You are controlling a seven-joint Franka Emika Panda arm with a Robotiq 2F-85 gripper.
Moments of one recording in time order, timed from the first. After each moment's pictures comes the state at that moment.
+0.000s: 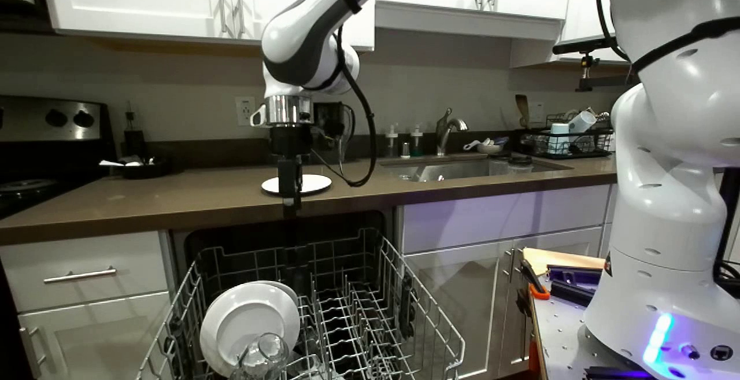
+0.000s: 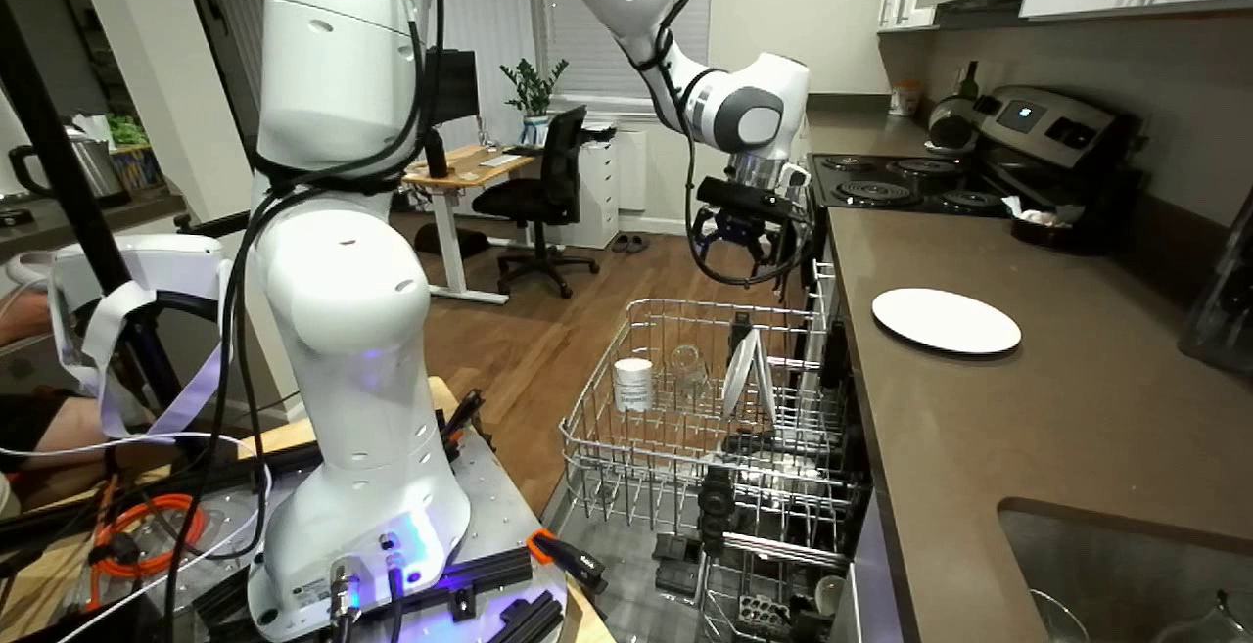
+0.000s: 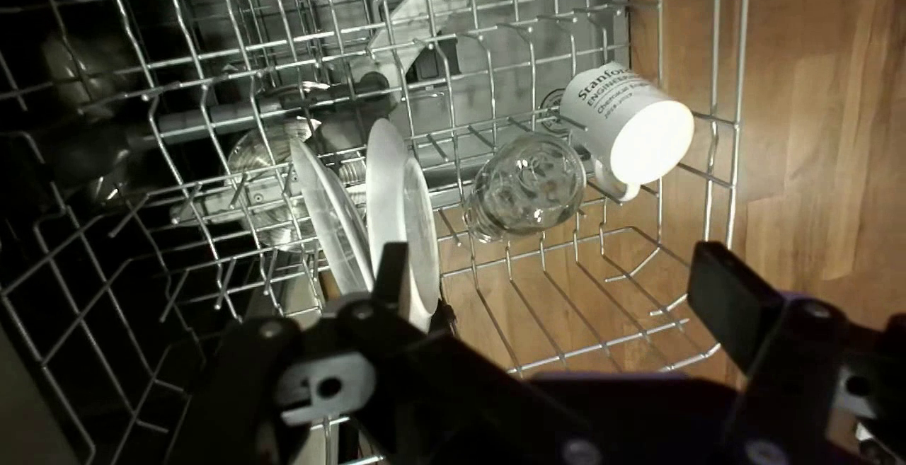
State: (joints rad) arm 0.05 0.31 0.01 -1.99 0.19 2.21 -0.56
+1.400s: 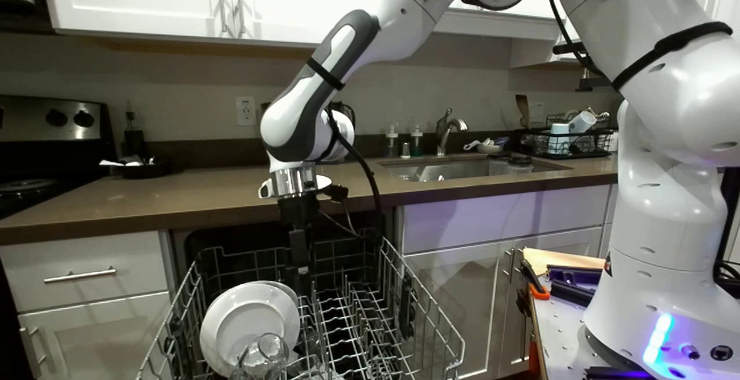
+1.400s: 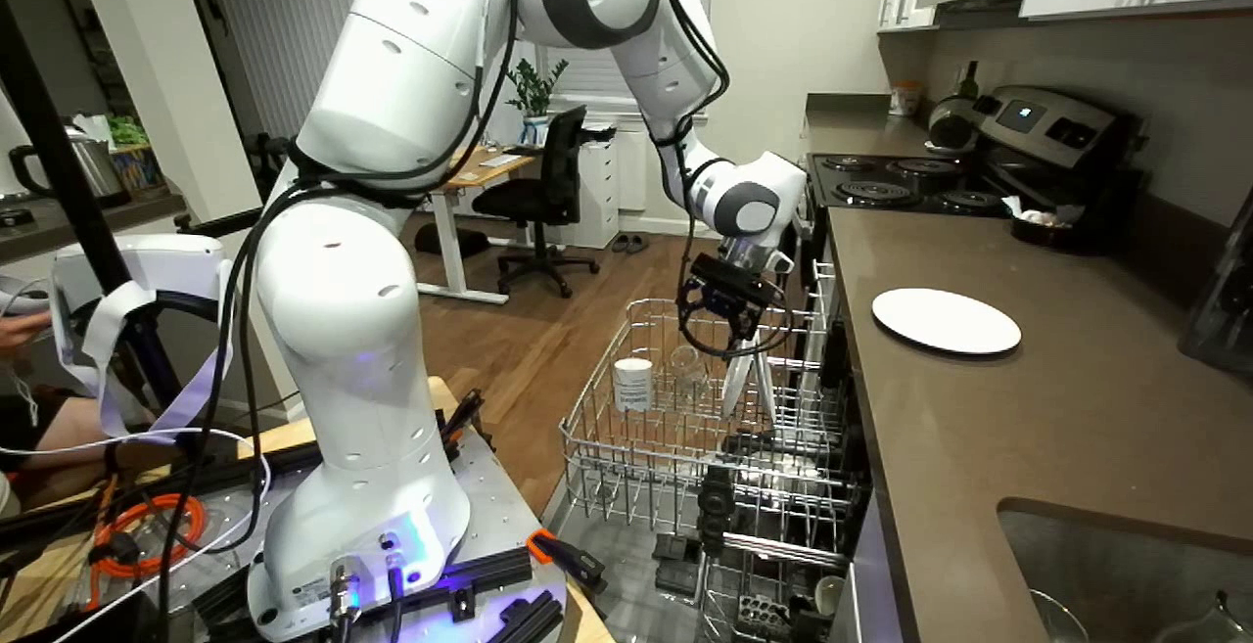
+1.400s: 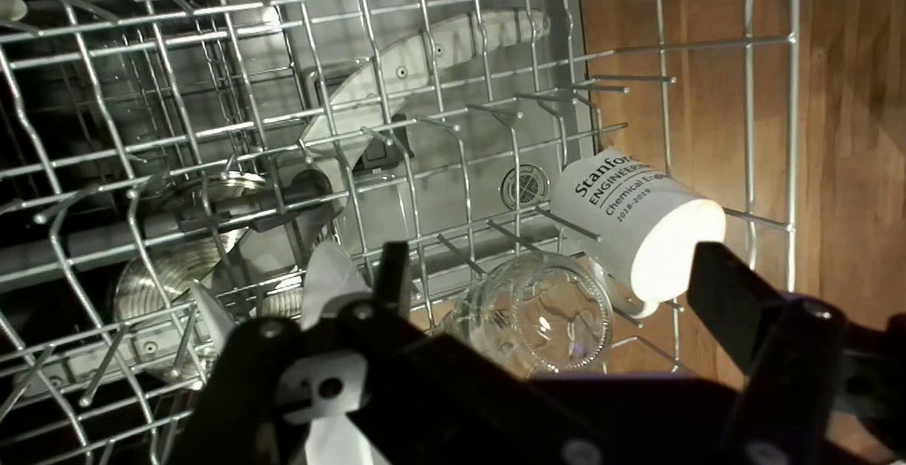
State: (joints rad) arm -0.04 0.56 0.11 -1.96 0.19 2.28 -0.59
